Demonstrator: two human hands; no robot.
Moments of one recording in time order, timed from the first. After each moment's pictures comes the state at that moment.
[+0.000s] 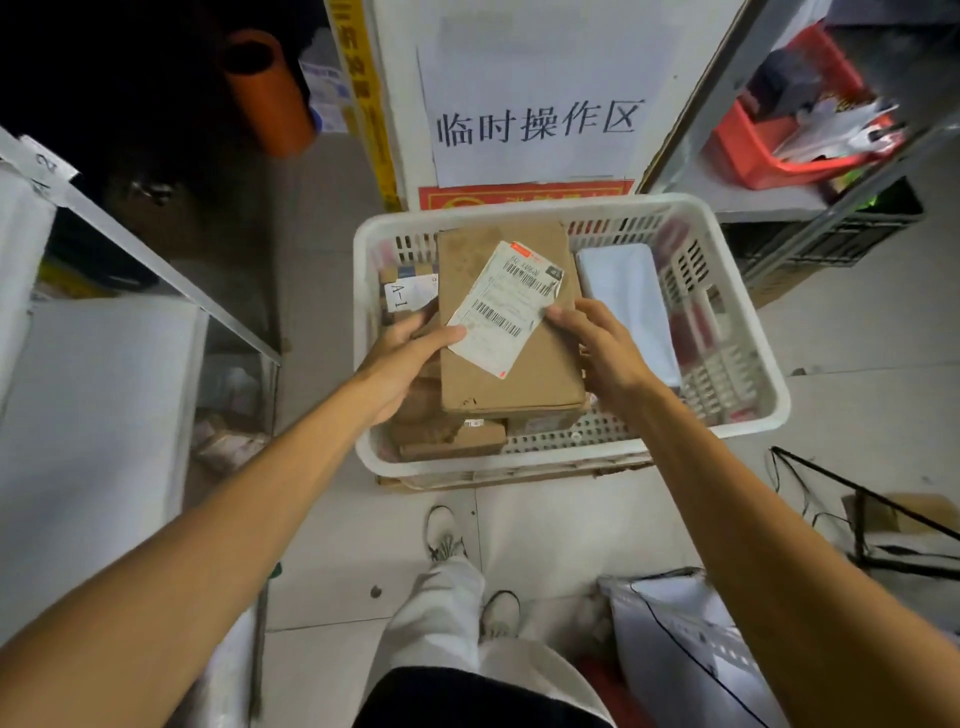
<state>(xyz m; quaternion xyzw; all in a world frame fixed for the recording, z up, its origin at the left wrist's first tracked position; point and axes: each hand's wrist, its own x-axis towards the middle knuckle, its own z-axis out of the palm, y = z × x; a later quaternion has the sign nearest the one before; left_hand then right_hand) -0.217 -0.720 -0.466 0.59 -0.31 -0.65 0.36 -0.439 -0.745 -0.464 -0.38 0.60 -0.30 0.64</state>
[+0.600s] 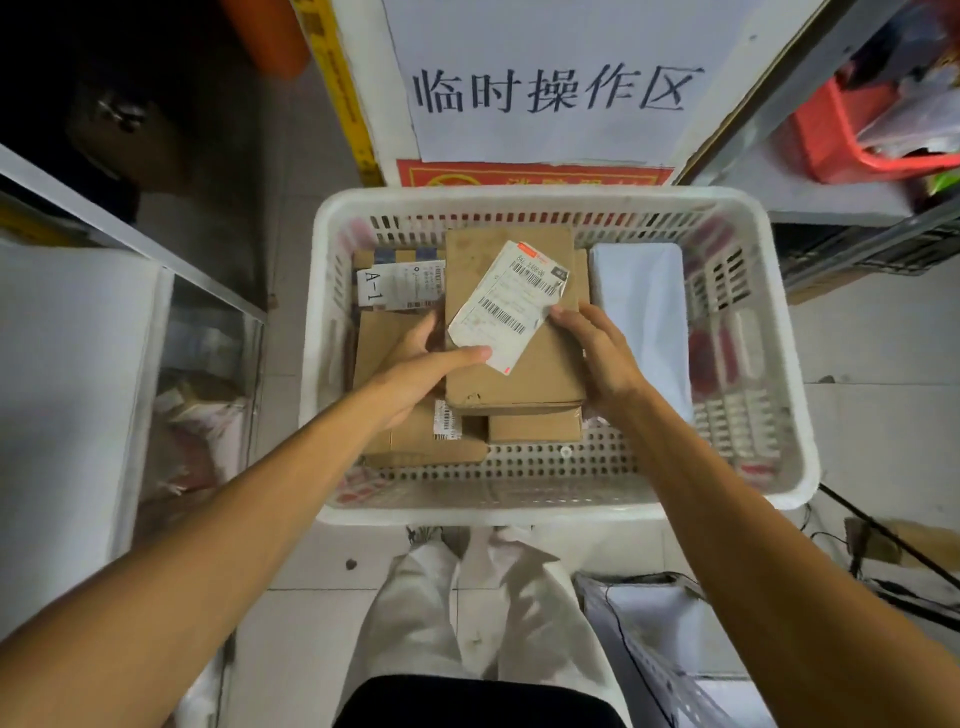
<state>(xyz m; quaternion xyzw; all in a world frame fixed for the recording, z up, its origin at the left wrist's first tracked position) -0.259 -0.802 -0.541 0.63 -0.28 -0.66 0.30 -0.463 -0.844 -0.541 -0.33 0.62 -0.26 0.67</state>
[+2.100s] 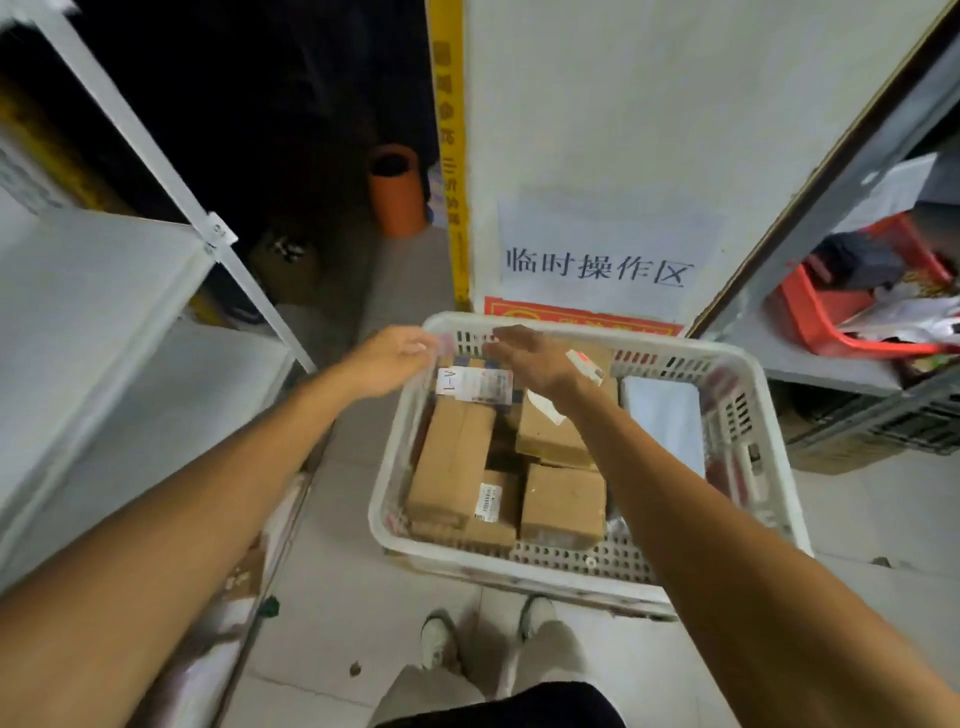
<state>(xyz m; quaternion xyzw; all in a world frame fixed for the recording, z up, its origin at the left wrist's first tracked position) -0.166 -0.774 -0.396 0.73 -0.50 -0.41 0.21 -0.356 -0.840 -0.406 -0.65 0.51 -0.13 0.55</state>
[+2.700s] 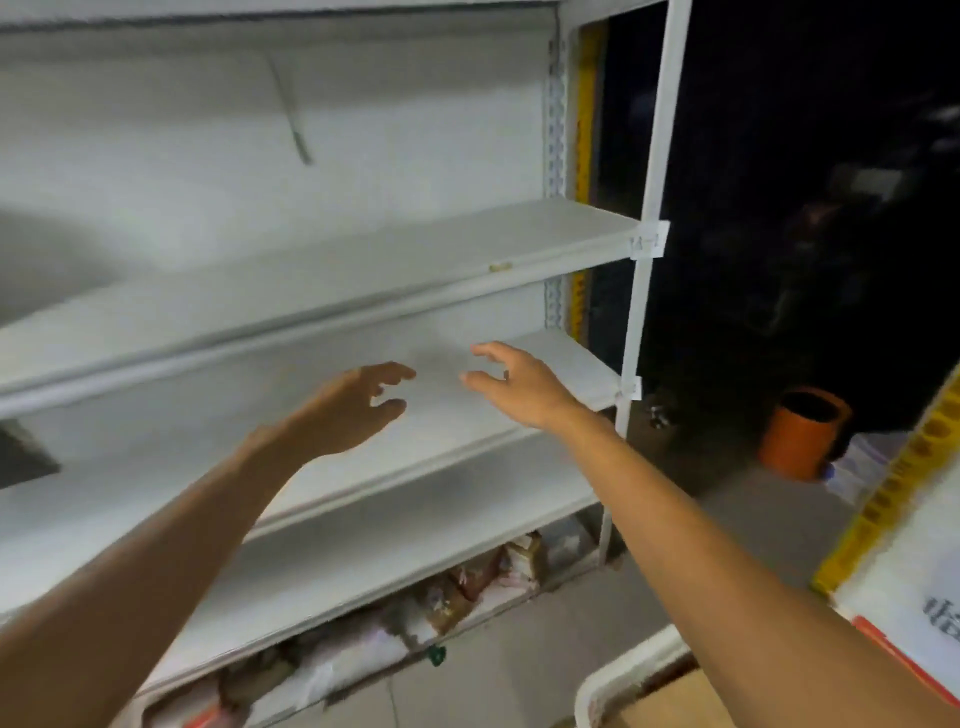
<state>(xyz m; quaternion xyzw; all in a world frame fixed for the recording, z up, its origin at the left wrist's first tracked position) -0.076 -0.459 -0.196 0.94 -0.21 -0.01 0.25 -0.100 -0.677 -0.210 -0.88 -0.05 -0.03 0.47</state>
